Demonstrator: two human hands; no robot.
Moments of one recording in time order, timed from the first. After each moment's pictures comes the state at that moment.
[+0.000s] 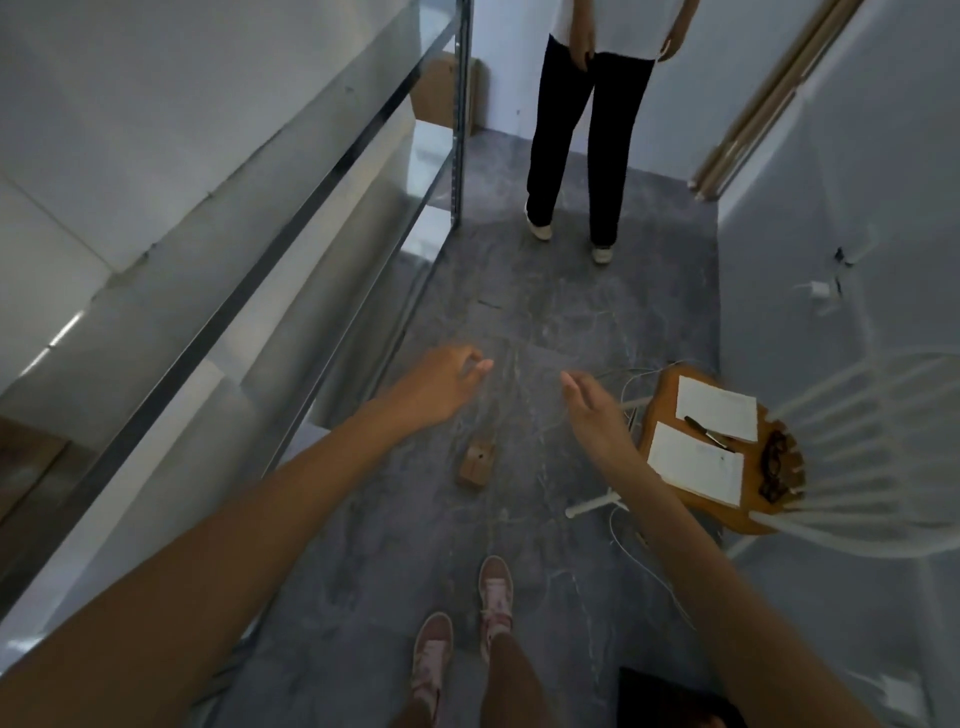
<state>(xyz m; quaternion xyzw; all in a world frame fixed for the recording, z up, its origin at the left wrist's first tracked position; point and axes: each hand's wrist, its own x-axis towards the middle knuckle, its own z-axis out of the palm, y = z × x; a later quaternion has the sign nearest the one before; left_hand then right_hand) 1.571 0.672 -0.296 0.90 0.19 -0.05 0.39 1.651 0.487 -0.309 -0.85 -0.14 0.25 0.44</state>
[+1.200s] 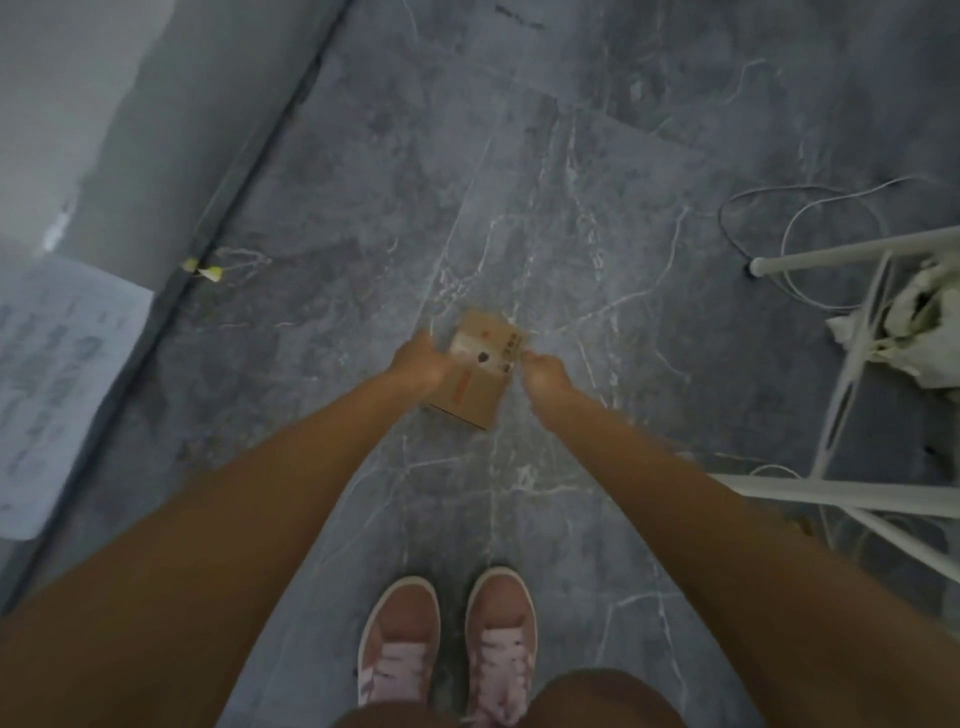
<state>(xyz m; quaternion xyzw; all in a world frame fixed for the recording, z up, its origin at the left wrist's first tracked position) 1.736 0.705 -1.069 0.69 0.44 -0.23 0.52 1.820 0.586 -1.097 -0.83 0.15 0.44 0.30</state>
